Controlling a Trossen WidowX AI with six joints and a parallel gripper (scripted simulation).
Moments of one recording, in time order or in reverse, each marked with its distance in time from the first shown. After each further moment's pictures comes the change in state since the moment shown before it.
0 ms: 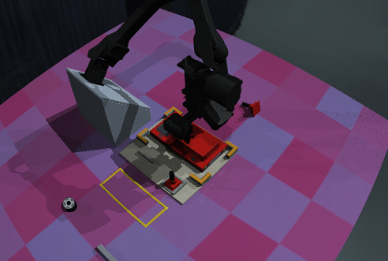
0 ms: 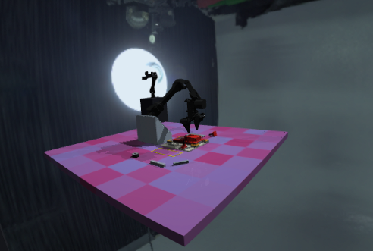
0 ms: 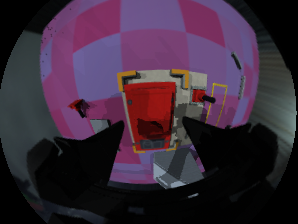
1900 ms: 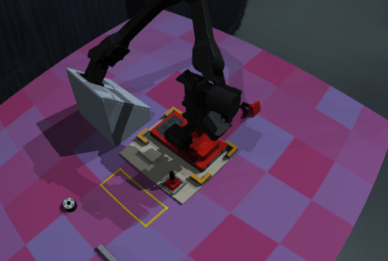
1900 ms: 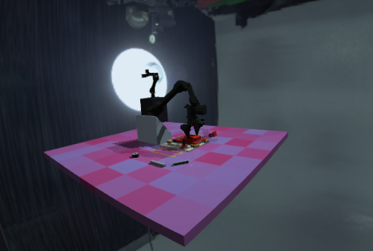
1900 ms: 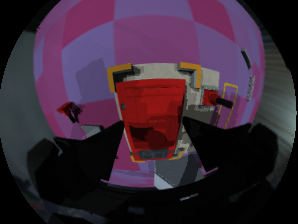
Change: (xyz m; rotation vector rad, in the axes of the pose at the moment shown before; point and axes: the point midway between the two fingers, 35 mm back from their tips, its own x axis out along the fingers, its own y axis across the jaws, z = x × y) arm 0.039 0.000 -0.003 0.003 0.004 0.005
